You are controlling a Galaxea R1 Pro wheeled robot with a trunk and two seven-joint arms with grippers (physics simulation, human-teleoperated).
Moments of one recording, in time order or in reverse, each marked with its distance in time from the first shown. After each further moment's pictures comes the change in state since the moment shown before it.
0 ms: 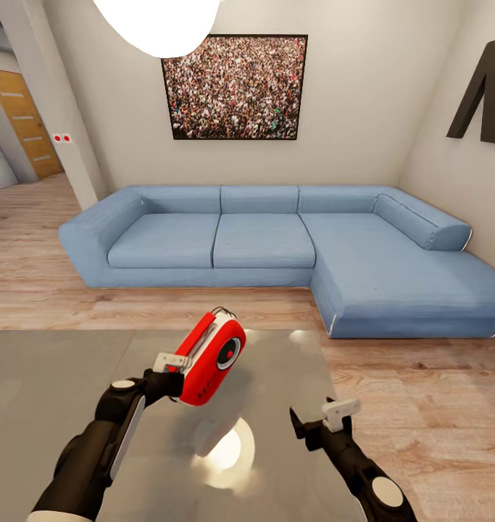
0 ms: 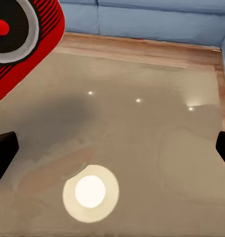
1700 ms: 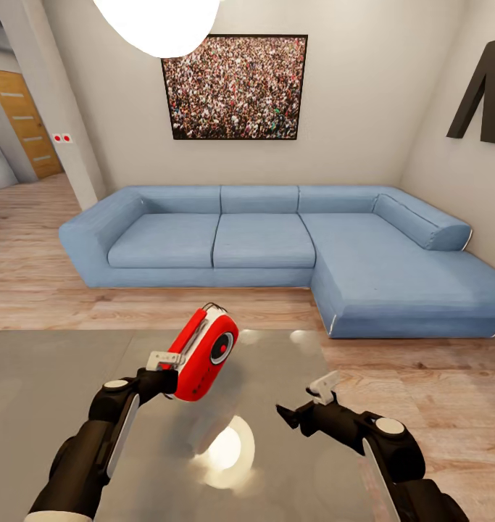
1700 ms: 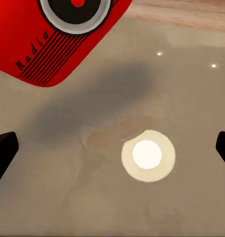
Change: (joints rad) left arm 0.000 -0.013 0.065 -0.004 -0.003 -0.012 0.005; right arm -0.169 -0.068 -0.006 -0.088 0.002 0.451 0.406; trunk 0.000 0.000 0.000
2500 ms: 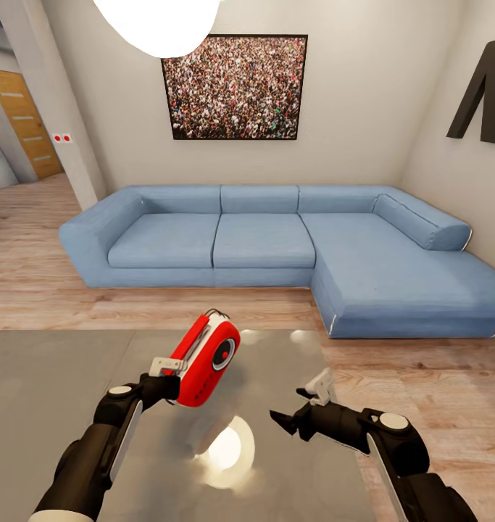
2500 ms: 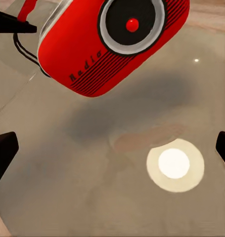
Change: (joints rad) left arm 0.000 0.002 -0.009 0.078 -0.003 -0.065 -0.002; right arm -0.020 -0.027 -0.002 0.000 -0.001 -0.011 0.190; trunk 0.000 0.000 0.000
